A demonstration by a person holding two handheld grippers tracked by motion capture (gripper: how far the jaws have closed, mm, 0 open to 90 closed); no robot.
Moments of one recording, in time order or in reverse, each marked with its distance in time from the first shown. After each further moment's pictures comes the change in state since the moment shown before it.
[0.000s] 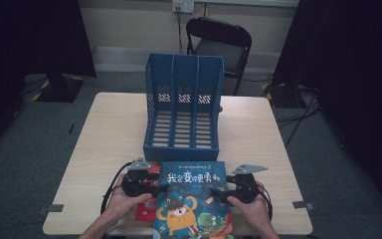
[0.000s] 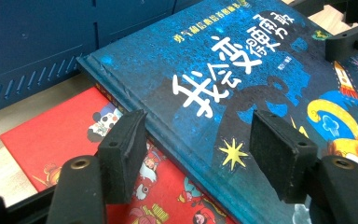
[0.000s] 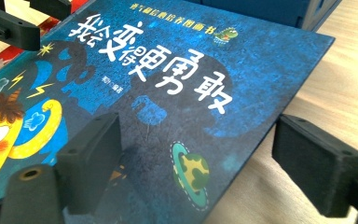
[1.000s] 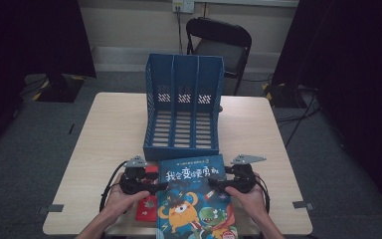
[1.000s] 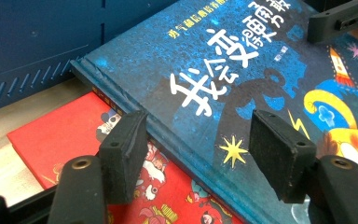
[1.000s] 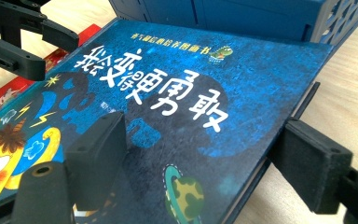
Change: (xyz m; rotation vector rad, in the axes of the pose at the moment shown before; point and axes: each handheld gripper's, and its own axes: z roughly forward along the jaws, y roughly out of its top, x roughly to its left) left arm 0.011 -0.001 -0.002 -0.024 -0.050 -0.050; right arm -0.010 0.024 0.007 -0.052 0.042 -0.020
